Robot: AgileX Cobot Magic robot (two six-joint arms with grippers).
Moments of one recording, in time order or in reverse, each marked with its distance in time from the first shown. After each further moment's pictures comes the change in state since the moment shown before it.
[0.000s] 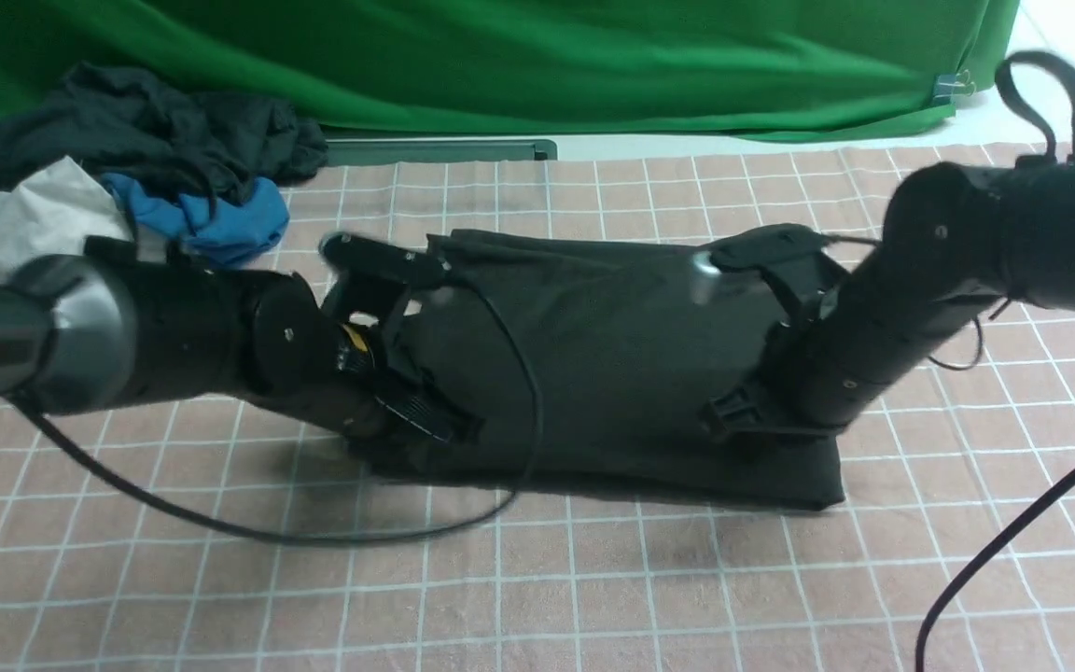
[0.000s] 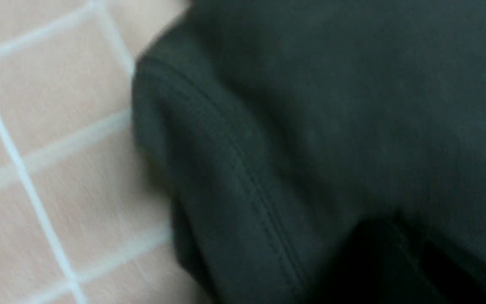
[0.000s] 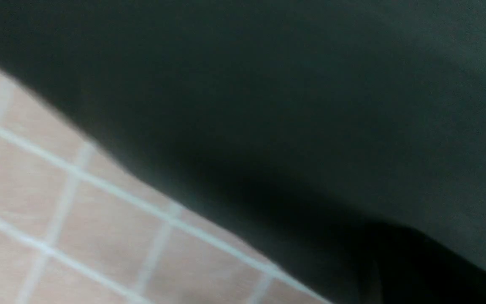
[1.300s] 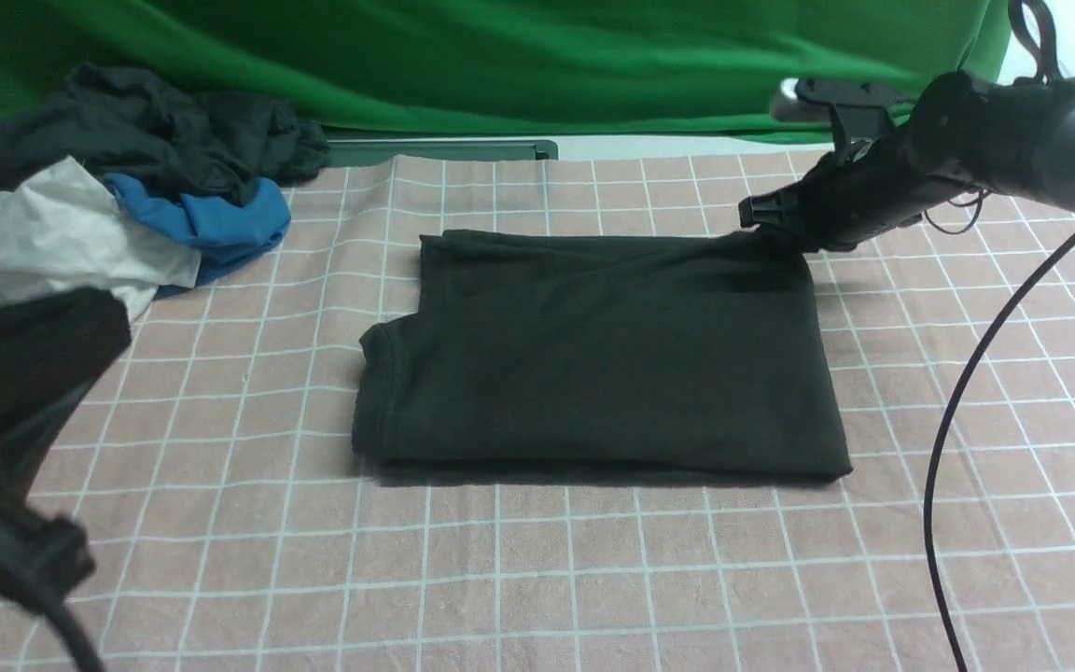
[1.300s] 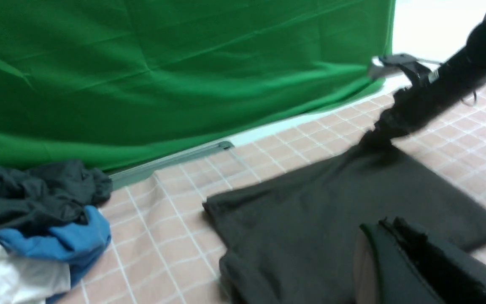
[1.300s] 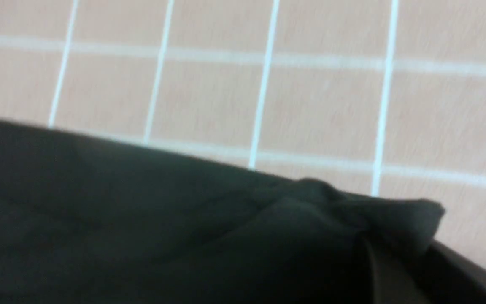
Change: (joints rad) right arm -0.218 0.400 -0.534 0.053 -0.265 -0.011; left arm 0.048 -1.346 0.402 -0.104 0.130 0.189
